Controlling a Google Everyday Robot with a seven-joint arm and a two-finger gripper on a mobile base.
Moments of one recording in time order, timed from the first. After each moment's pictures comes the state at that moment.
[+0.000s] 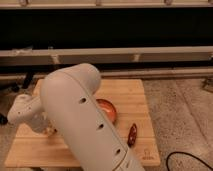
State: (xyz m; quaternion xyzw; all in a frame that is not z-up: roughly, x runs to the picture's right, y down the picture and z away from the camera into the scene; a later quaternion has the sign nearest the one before) arm -0.316 0.231 0.825 -0.28 0.16 0.23 0.92
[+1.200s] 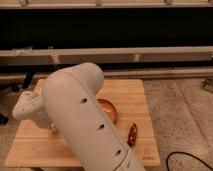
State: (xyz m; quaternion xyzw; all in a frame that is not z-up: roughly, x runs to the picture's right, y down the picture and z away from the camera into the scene) arm -0.300 0.215 0.835 -0.27 0.17 0.25 0.91
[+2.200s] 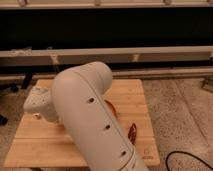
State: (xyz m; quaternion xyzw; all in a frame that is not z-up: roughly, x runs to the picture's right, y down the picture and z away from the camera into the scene) arm -0.266 0.186 0.859 -0.25 0.18 0.30 0.90
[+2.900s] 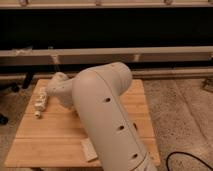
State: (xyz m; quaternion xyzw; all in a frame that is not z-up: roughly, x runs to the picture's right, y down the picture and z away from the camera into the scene) arm -0.196 0.103 0.917 -0.24 0.16 0.39 0.87
